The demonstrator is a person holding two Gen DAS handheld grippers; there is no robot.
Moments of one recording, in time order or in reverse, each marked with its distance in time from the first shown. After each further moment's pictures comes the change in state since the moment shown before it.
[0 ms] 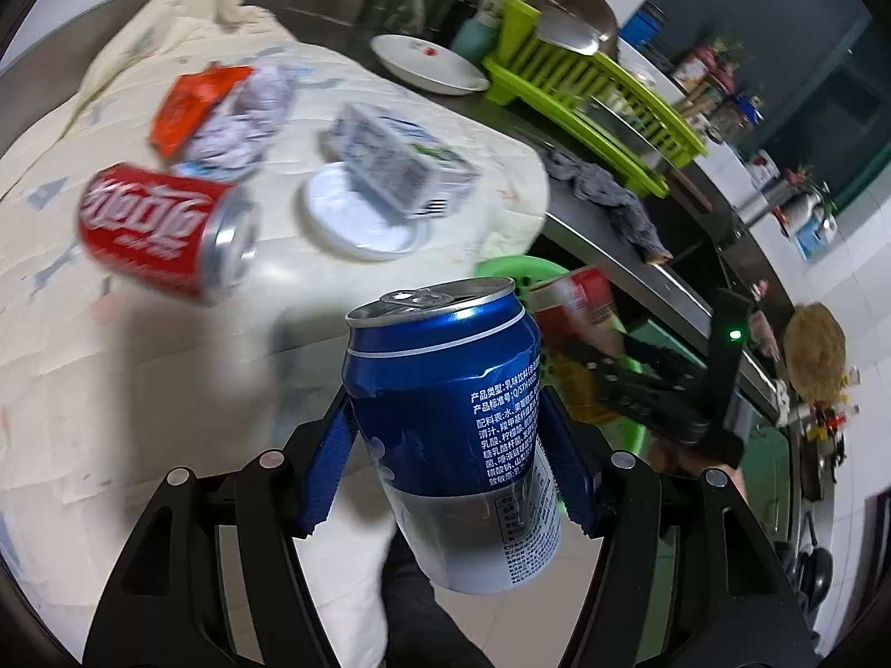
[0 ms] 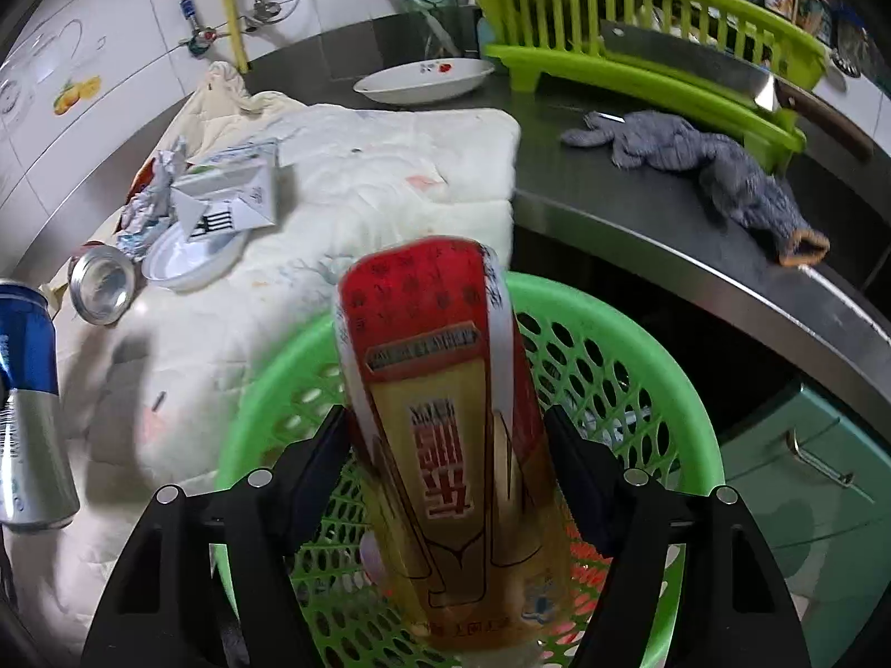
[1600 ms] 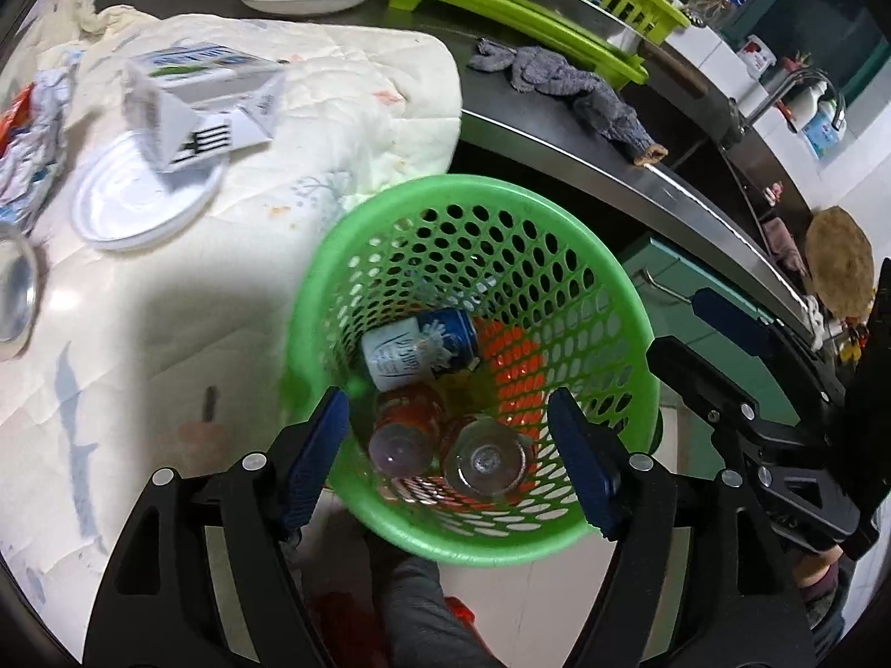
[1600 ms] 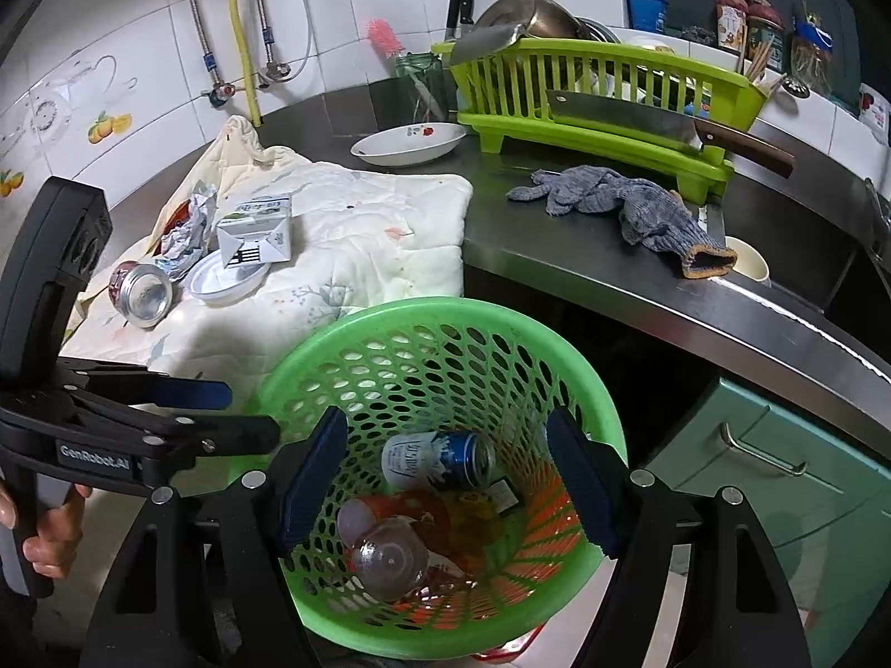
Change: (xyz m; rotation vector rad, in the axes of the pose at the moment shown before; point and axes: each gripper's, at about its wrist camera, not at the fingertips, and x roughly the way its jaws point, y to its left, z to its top) left arm 0.108 -0.080 -0.004 0.163 0.149 0.044; right arm -0.082 -0.018 -0.029 -0.016 -0.134 -0.007
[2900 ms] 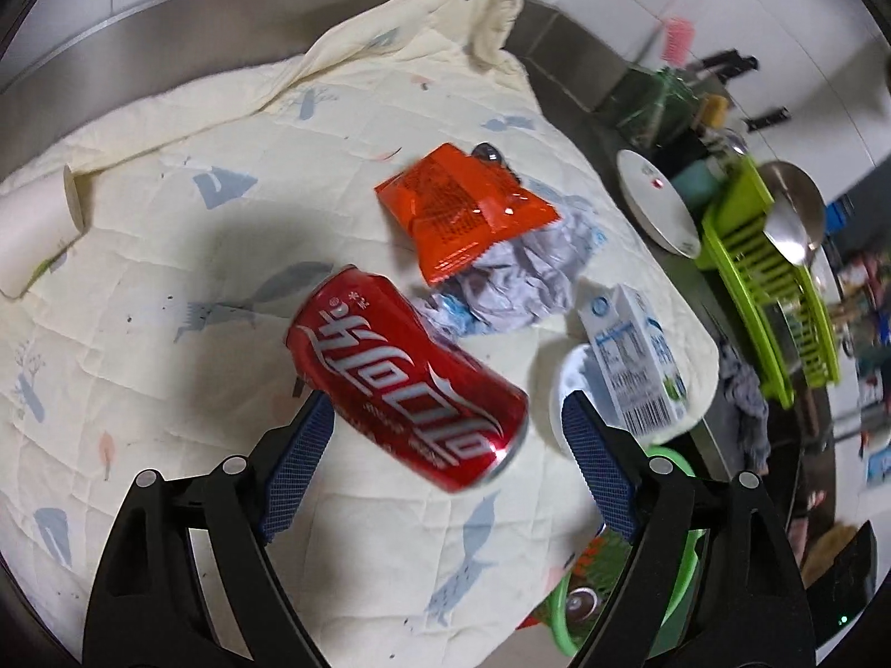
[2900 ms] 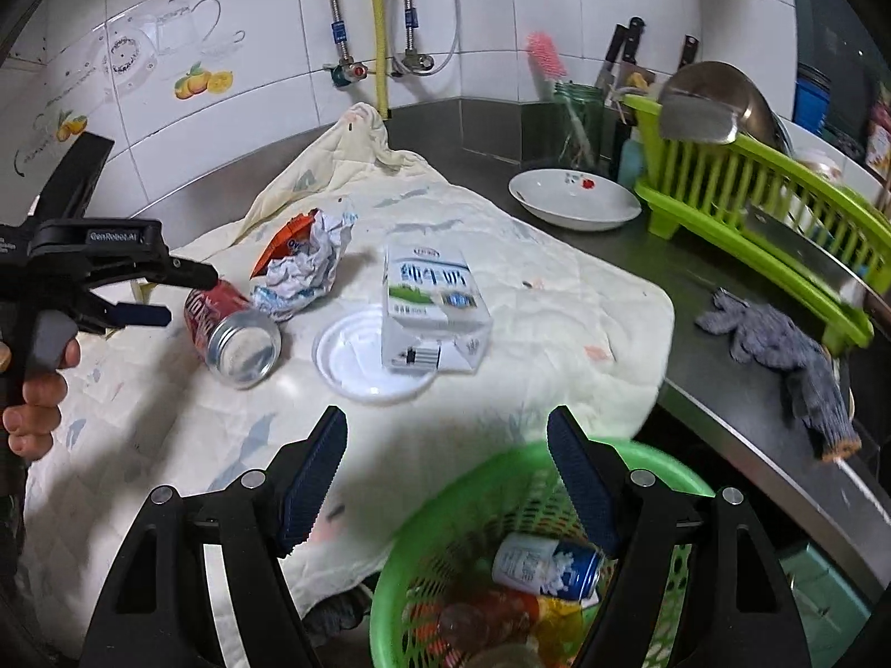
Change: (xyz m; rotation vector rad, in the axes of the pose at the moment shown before) left arm -0.123 0.212 0.030 -0.647 -0.237 0.218; right arm 0.056 0.124 0.096 -0.218 -0.002 0.149
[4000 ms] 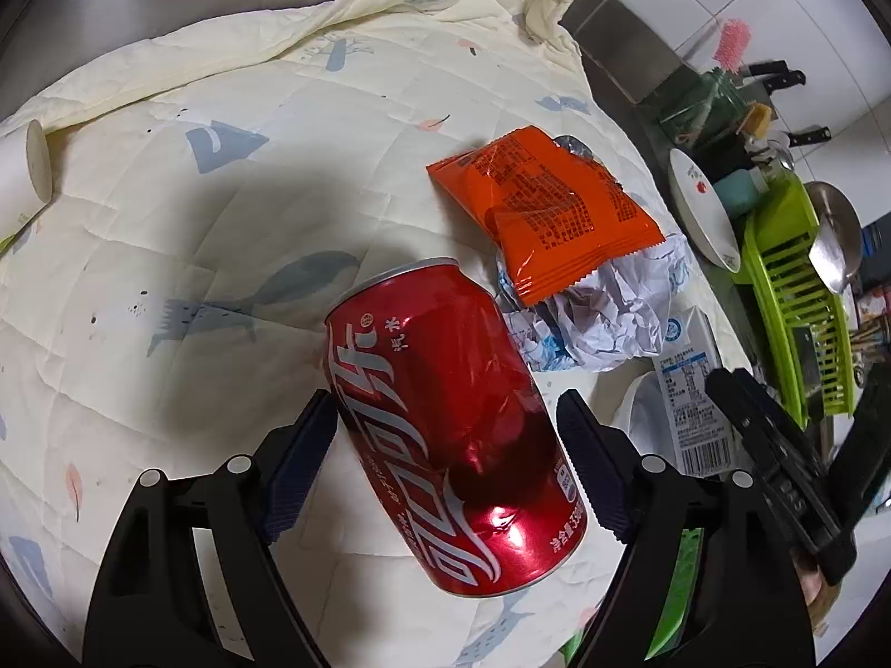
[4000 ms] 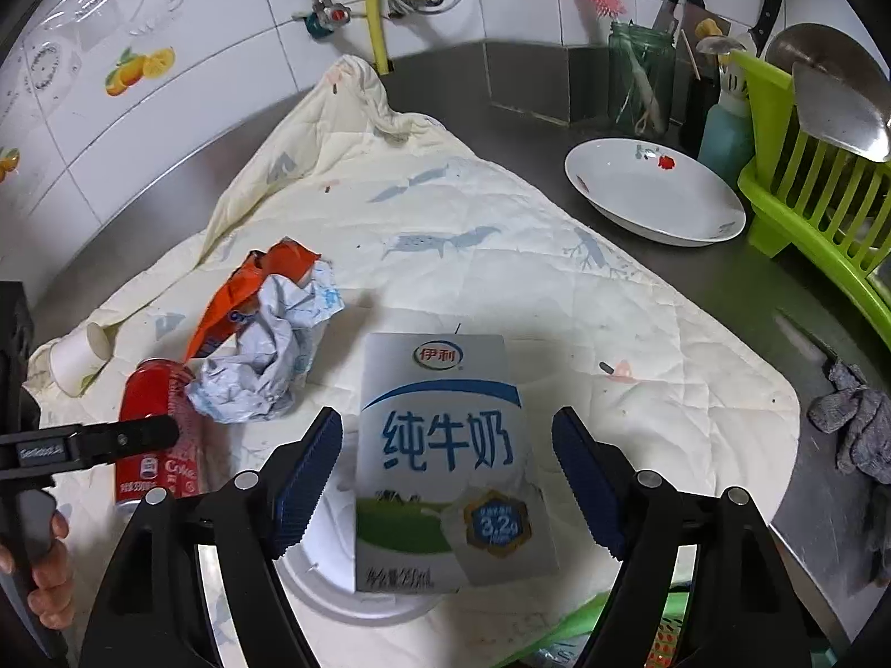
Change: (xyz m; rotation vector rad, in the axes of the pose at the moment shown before) left arm 0.046 0.030 0.016 -0.053 0.059 0.003; right arm 0.131 0.001 0.084 0.039 0.163 0.099
